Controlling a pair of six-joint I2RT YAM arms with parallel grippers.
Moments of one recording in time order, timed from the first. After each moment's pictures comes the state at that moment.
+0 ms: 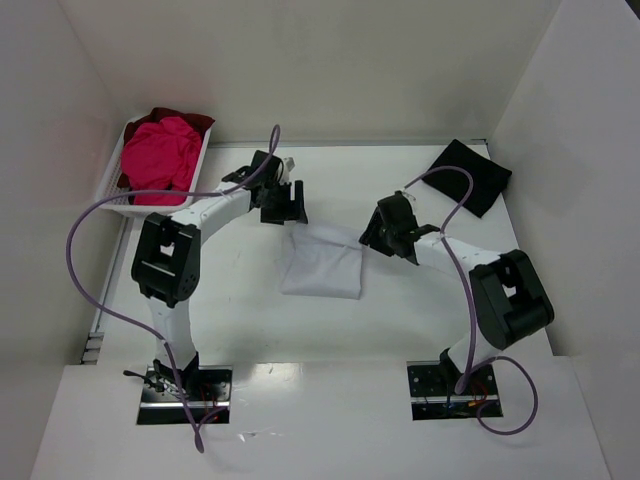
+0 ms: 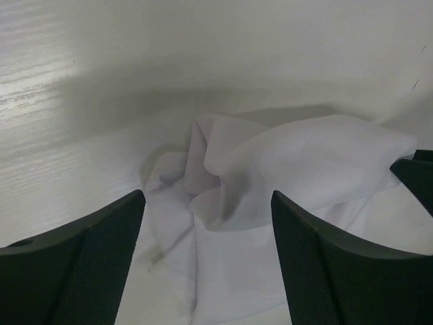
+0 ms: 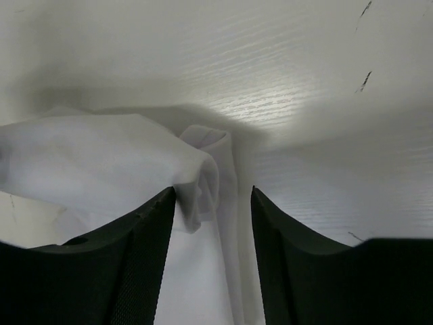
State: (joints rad) left arm -0.37 1.95 1.50 -0.51 0.24 -0.38; right arm 0.42 1.56 0.85 -0.11 0.08 0.80
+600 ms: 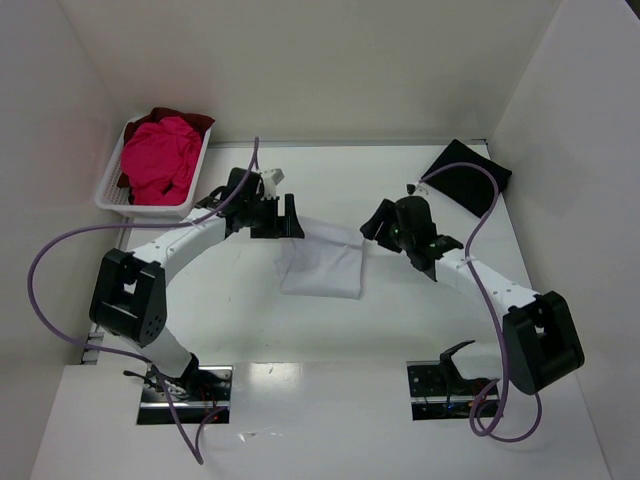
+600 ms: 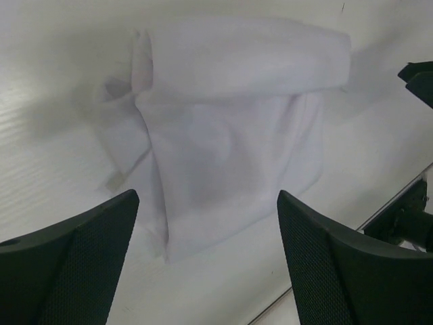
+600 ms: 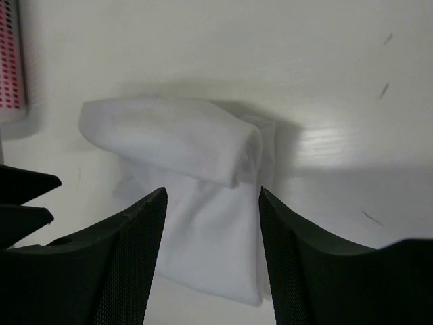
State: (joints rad) left arm -0.36 1.62 1.18 -0.39 0.38 -0.38; right arm 0.41 1.30 0.78 -0.06 0.05 0.76
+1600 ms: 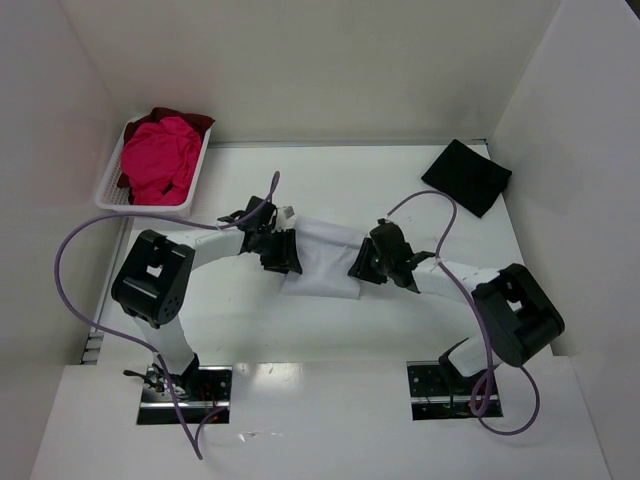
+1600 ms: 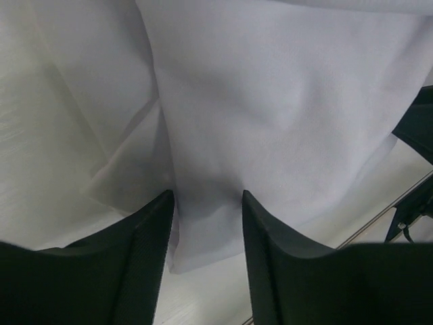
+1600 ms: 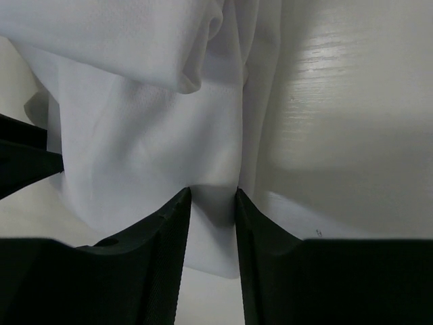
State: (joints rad) left arm -0.41 1.77 1.02 -0.32 0.44 -0.41; right arm 0.54 1.45 0.63 -0.01 -0.05 0.79
